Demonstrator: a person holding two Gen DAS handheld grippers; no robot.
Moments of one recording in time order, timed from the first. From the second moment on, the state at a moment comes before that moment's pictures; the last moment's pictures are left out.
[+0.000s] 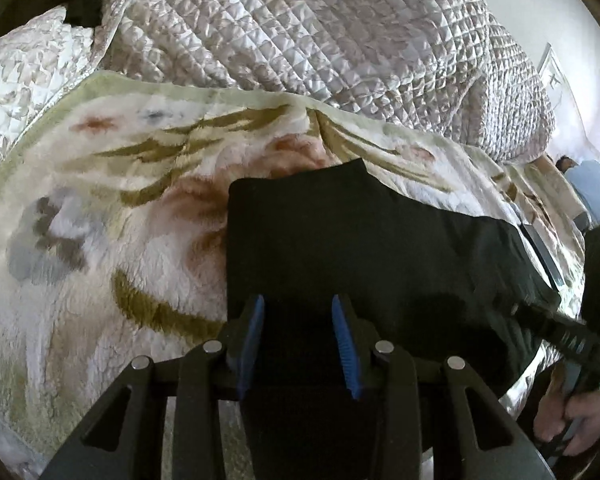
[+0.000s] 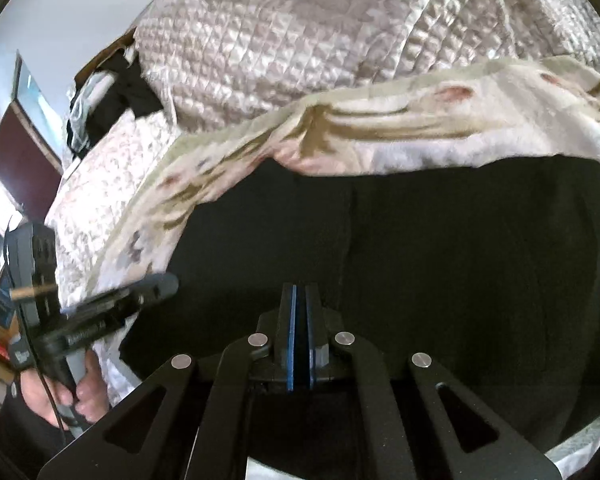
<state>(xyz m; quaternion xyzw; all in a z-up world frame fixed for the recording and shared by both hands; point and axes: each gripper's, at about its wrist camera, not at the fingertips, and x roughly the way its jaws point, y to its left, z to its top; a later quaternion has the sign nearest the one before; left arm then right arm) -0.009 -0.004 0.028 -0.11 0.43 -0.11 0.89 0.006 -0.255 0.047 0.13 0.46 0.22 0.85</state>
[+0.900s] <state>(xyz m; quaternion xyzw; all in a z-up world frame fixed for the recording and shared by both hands) -0.062 -0.012 0.029 -0.08 0.42 -0.10 0.90 -0.052 -0.248 0.045 0.02 0.44 0.19 0.88</state>
